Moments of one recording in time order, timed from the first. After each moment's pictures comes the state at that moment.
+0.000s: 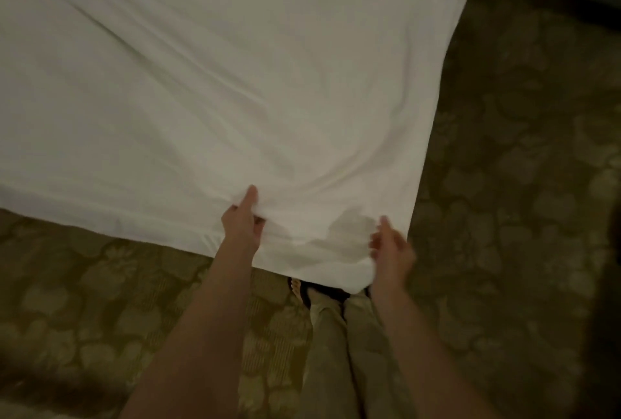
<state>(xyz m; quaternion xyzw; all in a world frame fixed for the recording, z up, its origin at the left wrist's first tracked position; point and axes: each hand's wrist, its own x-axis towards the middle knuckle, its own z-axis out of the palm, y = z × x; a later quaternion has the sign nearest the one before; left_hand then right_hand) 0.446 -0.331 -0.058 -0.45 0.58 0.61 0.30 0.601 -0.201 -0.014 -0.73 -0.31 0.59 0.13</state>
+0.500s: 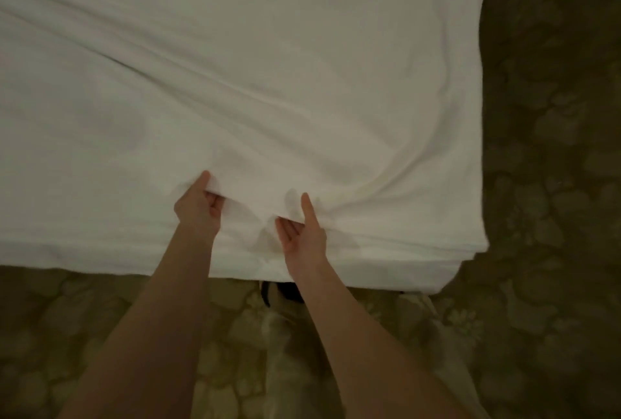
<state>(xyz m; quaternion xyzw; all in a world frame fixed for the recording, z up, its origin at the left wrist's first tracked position) 0.302 -0.408 -0.054 -0.38 0.61 0.65 0.25 0.439 -0.343 -0.041 -0.60 0.07 0.79 0.12</state>
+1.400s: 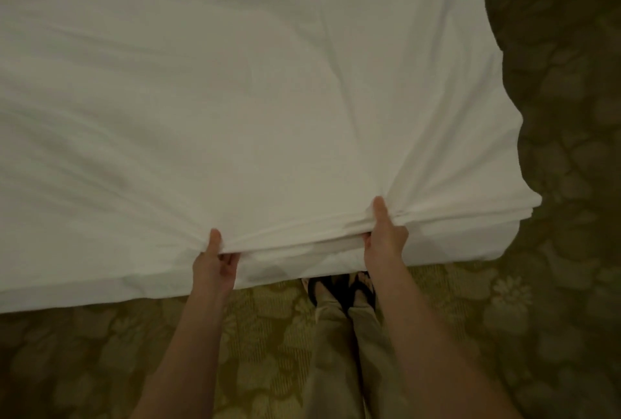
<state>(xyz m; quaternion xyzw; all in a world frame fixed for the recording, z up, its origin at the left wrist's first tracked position) 0.267 -0.540 -0.052 -0.36 0.62 0.61 0.35 0.438 -0.369 -0.042 -0.72 -0.05 0.63 0.28</state>
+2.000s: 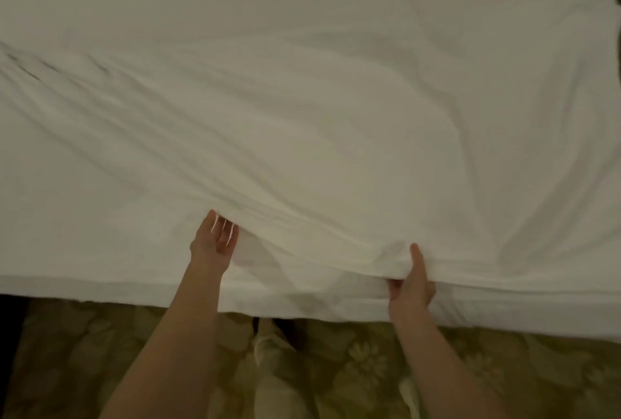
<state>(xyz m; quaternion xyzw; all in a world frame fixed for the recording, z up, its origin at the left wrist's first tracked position) 0.081 -0.615 -0.019 -0.36 0.59 0.66 0.29 0.329 -0.458 -0.024 -0.72 0.01 0.63 0.27</state>
